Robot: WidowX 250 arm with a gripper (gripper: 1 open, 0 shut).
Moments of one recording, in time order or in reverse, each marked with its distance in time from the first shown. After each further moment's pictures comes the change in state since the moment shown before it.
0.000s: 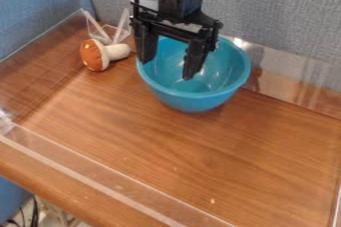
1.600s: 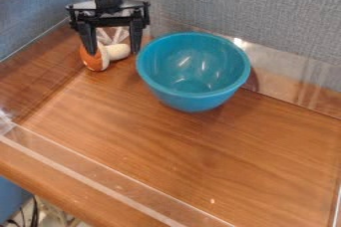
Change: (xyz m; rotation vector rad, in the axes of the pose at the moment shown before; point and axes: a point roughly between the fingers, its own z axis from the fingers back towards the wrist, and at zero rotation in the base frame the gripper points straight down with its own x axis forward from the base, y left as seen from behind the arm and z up) arm 0.039 0.110 -0.033 -0.071 -0.057 0.603
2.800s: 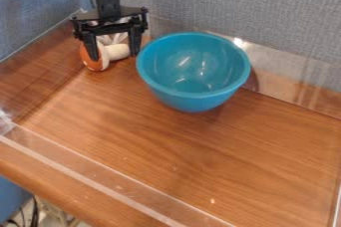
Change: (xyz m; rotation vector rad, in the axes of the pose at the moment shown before) arm 0.022 0.003 -0.016 -0.009 -0.050 0.144
